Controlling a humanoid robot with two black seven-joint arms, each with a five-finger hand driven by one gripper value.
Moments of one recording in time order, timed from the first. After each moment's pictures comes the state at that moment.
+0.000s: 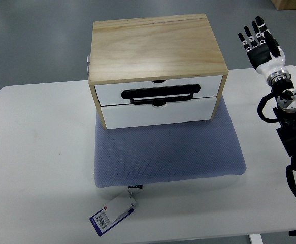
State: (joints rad) left arm -0.02 0.00 -0.08 -0.19 0.00 -0.02 0.11; right arm 0.77 -0.10 1.52 0.51 -0.20 0.33 0.09
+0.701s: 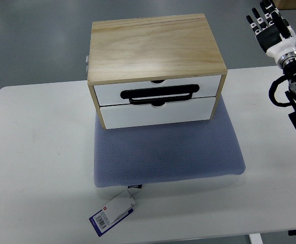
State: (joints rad) left arm -0.02 0.00 -0.08 -0.20 0.00 -0.02 0.11; right arm 0.88 -0.21 1.35 0.51 -0.21 0.31 0.07
